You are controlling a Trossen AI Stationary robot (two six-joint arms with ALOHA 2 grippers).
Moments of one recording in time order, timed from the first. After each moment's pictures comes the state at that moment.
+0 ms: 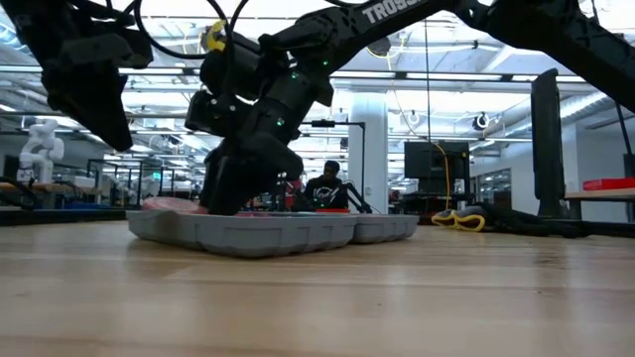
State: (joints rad) left arm -0.34 1.03 0.68 -0.89 -0.47 -1.04; right arm -0.03 2.50 2.02 -0.65 -0.25 -0.52
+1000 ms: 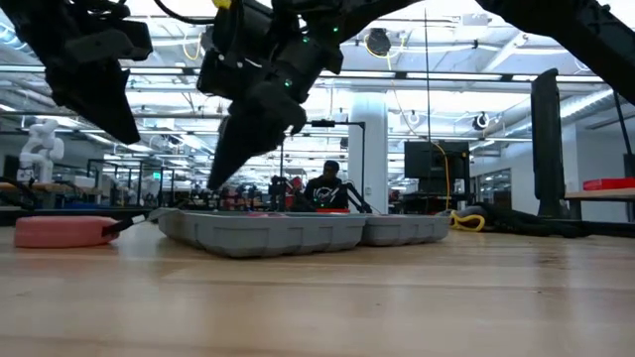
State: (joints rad) left arm -0.38 1.03 0.68 -0.88 -0.56 -1.04; right arm -0.03 2.35 2.01 -0.69 -0.24 -0.42
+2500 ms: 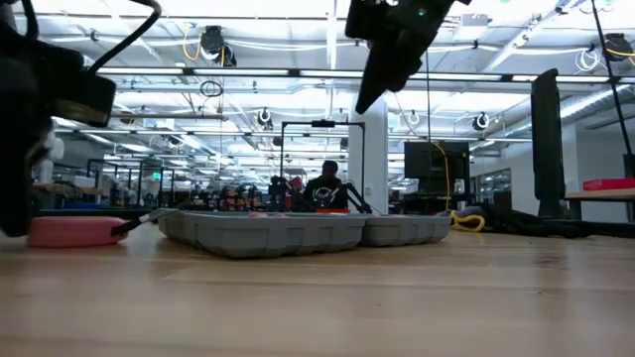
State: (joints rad) left arm -0.62 1.43 0.66 -0.56 -0.19 -1.31; right arm -0.11 1.61 1.36 -0.72 -0.02 -0.10
